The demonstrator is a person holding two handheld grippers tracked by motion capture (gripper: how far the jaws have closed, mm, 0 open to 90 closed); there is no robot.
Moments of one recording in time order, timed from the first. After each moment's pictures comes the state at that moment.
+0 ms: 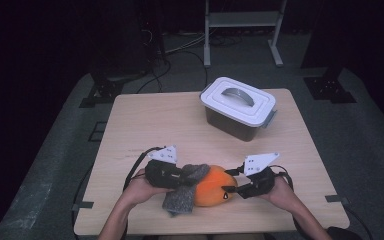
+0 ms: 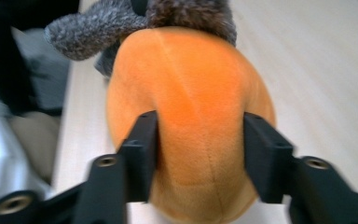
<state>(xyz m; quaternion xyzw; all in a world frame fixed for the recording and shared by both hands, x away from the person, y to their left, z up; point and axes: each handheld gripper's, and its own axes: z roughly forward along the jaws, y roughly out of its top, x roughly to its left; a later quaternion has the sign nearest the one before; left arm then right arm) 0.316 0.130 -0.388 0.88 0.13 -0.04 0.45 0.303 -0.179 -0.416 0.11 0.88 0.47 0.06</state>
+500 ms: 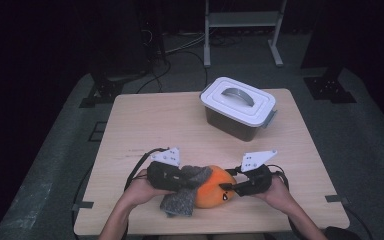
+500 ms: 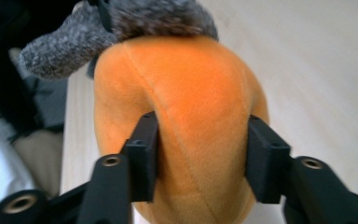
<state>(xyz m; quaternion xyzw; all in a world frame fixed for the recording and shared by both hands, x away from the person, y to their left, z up) 0.311 0.126 -0.376 0.88 0.12 -0.02 0.46 0.303 -0.171 -0.415 0.15 0.86 0.48 0.06</state>
